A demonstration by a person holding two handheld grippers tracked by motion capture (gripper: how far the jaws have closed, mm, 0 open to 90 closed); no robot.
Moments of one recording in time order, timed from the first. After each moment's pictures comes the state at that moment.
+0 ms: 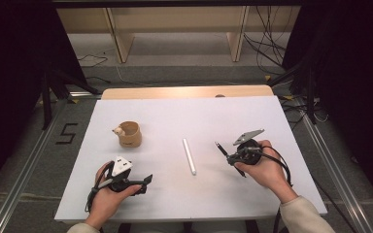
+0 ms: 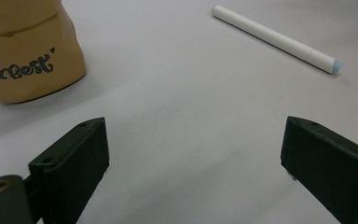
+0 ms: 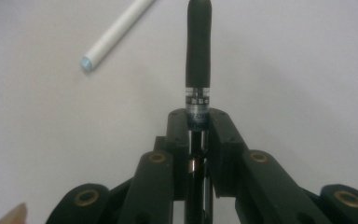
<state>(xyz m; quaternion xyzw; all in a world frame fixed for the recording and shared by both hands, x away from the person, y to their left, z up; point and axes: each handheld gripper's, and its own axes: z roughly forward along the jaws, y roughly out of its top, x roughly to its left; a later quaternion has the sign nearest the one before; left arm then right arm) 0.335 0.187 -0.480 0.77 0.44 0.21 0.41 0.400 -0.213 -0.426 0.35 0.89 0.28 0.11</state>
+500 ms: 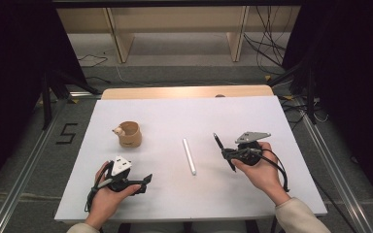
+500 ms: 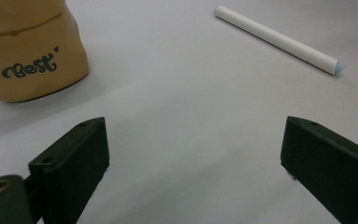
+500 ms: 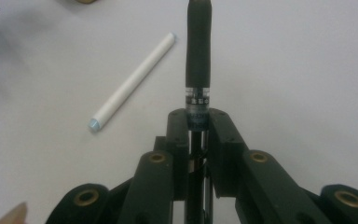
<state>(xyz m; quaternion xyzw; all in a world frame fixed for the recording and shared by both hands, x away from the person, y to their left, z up) 0.336 0.188 -0.480 0.77 0.45 0.21 0.41 0.397 -0.211 -0.434 0.36 0.84 0.39 0.14</state>
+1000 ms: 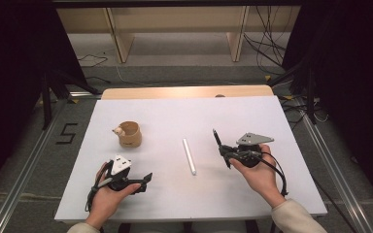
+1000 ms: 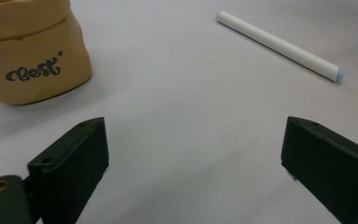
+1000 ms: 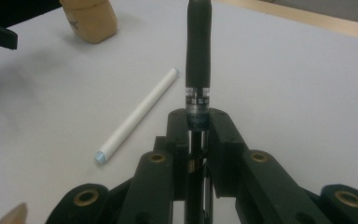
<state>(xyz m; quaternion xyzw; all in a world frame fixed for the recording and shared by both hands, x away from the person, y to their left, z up) 0.338 0.187 -0.478 0.76 0.45 0.21 0.41 0.392 -0.208 -0.438 0.36 0.80 0.45 0.16</state>
